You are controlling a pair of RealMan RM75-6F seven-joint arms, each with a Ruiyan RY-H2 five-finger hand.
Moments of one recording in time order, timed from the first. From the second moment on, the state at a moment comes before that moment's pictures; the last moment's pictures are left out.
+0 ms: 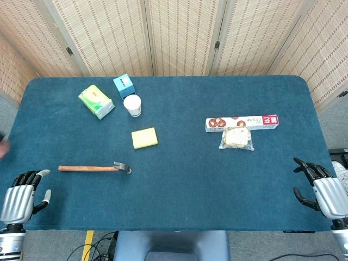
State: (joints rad) left arm -0.09 -1.20 -0.06 -1.69 1.43 1.49 0.21; right arm 0.09 -1.05 0.01 -1.53 -1.63 1.50 0.24
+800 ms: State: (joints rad) left arm -0.20 -1.20 -0.09 -1.70 1.44 1.34 0.19; right arm 0.07 -1.04 0.02 -1.53 -1.63 1.54 0.25
